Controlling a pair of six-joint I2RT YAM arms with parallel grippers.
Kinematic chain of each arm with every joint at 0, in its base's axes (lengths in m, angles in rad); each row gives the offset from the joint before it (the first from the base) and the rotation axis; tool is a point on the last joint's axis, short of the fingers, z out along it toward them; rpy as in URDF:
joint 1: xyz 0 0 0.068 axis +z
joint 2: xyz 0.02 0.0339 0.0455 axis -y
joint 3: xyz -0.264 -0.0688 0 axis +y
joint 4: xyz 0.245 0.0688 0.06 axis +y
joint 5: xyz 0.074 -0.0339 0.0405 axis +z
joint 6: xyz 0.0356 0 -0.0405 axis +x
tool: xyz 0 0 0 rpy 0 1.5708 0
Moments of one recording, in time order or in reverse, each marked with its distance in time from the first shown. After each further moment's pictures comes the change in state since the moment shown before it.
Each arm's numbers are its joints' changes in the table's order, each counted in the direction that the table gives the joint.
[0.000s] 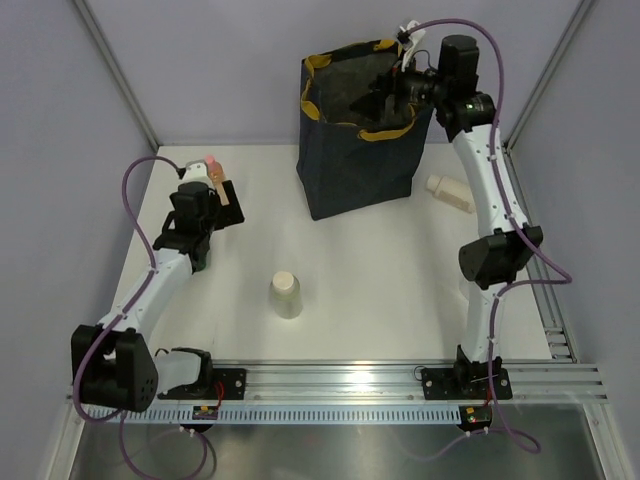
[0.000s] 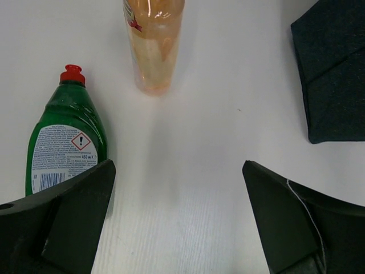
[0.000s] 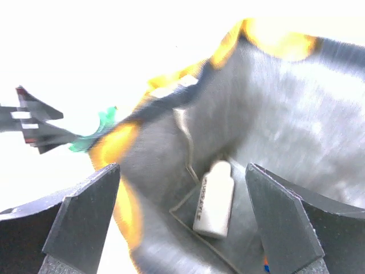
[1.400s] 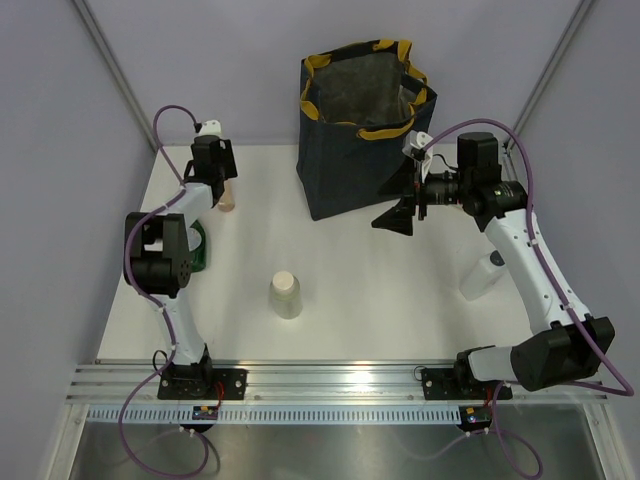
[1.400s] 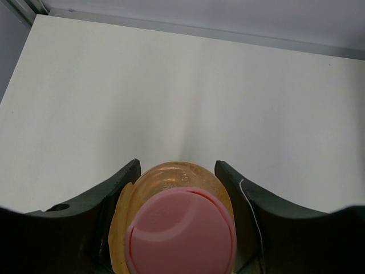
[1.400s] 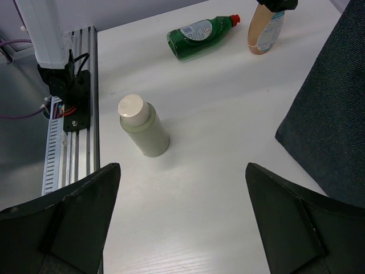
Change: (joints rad) left arm 0.103 -0.775 -0.538 -0.292 0.035 0.191; right arm -0.015 0.776 1.064 0.058 0.307 -0.352
